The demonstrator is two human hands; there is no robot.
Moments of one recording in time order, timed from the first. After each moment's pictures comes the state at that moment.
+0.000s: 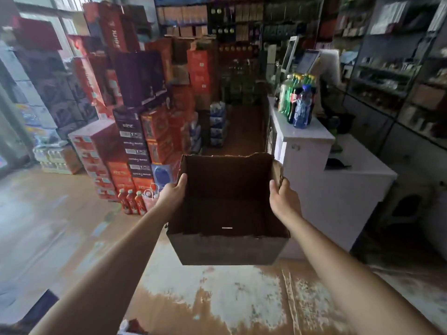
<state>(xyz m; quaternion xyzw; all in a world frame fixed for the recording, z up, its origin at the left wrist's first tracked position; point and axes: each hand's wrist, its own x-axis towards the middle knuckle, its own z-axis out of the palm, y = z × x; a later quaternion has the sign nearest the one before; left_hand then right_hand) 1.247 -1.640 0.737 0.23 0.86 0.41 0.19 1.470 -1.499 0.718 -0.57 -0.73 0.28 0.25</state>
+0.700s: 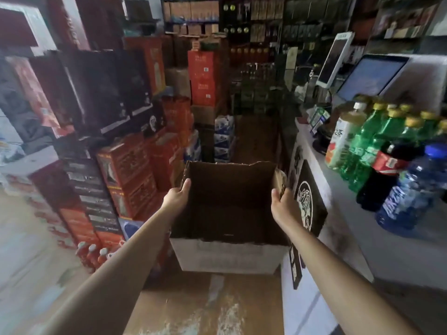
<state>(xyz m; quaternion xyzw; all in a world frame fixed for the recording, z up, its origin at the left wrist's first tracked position) 0.894 -1.127 0.696 0.20 0.85 0.44 0.23 1.122 -0.980 0.683 -0.55 -0.74 0.31 0.25</state>
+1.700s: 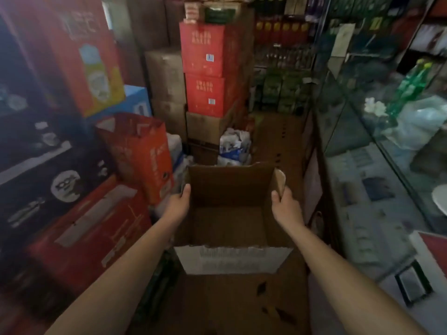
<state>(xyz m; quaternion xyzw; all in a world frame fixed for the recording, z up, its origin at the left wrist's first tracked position) 0.436 -0.483 0.647 0.18 0.87 0.42 0.20 0.626 -0.305 0.643 -0.52 -0.75 0.37 0.17</state>
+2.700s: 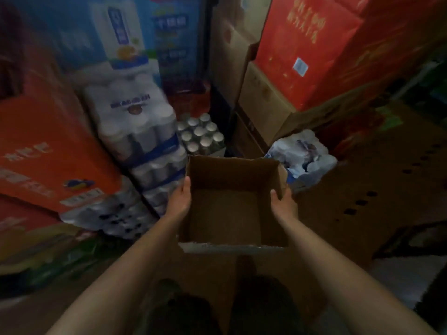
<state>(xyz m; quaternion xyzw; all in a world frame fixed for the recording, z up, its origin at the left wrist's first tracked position) 0.129 -0.065 0.438 -0.24 0.80 0.52 0.17 0.153 0.176 0.448 -0.35 -0.85 0.38 -0.11</state>
